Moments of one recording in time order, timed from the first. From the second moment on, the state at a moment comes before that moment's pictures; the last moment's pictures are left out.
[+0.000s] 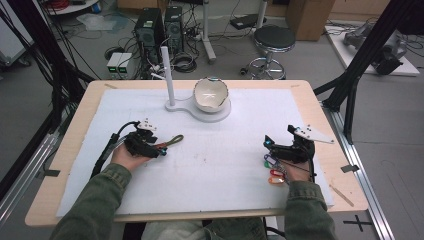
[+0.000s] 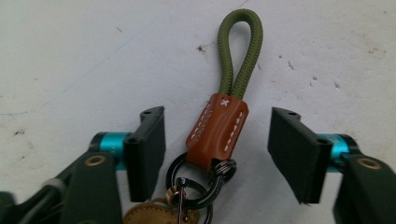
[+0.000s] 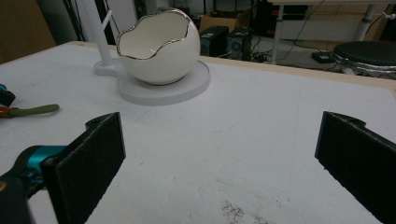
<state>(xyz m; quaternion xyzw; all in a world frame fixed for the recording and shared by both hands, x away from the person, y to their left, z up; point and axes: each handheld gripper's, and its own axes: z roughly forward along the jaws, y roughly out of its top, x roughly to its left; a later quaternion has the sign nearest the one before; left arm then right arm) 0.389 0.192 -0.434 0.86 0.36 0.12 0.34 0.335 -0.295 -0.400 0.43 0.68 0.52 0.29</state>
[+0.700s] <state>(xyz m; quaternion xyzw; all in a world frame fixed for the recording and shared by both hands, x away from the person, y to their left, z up) 0.382 0.194 -0.426 0.87 0.33 0.14 0.33 0.334 -0.296 -0.399 0.43 0.68 0.52 0.29</state>
